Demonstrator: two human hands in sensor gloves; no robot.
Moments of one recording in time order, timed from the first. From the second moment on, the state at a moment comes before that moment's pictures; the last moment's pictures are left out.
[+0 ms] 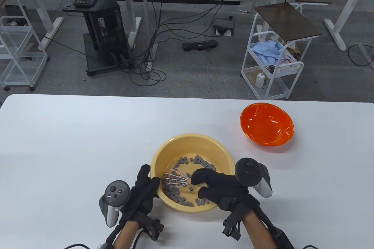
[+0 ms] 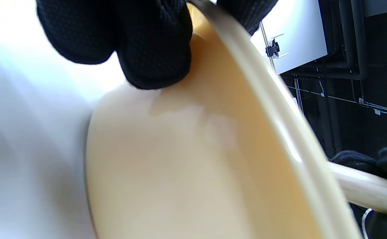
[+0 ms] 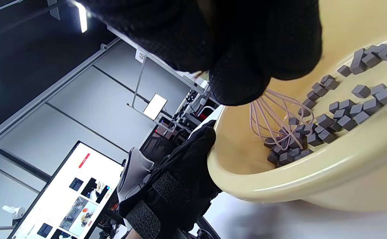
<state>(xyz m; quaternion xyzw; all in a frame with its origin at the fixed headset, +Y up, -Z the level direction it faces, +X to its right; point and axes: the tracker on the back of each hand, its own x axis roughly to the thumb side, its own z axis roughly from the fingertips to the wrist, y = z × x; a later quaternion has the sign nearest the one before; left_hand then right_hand) -0.189 -0.780 -0.289 -0.01 -0.02 0.54 0.84 0.121 -0.672 -0.306 0.29 0.16 0.81 0.48</state>
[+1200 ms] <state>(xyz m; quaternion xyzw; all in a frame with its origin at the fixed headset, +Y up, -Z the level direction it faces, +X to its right) -0.186 -0.775 -0.289 -0.01 -0.02 0.50 0.87 0.135 -0.647 -0.294 0.17 -0.06 0.94 0.28</state>
